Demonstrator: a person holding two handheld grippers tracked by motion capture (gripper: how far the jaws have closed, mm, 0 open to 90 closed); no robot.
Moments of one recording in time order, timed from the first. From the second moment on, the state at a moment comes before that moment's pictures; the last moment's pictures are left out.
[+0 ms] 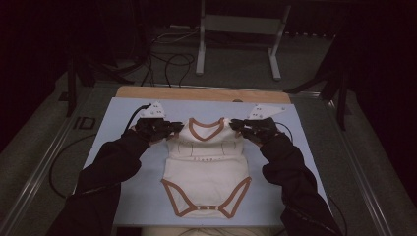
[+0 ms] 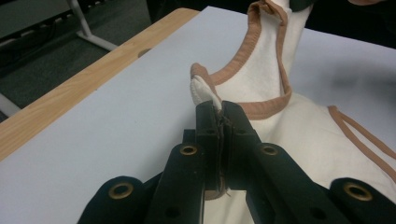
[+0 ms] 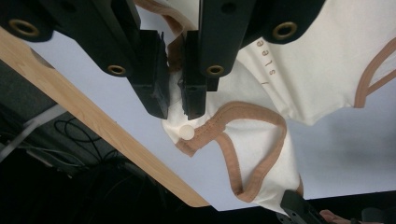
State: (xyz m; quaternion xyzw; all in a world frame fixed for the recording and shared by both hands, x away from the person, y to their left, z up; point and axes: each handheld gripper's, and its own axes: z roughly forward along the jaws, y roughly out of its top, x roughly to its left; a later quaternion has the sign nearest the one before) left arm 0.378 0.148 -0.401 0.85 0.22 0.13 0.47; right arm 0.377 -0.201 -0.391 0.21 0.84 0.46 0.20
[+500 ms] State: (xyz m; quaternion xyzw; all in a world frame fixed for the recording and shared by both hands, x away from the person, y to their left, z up) left arm 0.338 0.149 -0.409 0.85 0.20 0.12 0.47; right arm 0.339 -0.202 -0.402 0.19 0.84 0.47 0.18
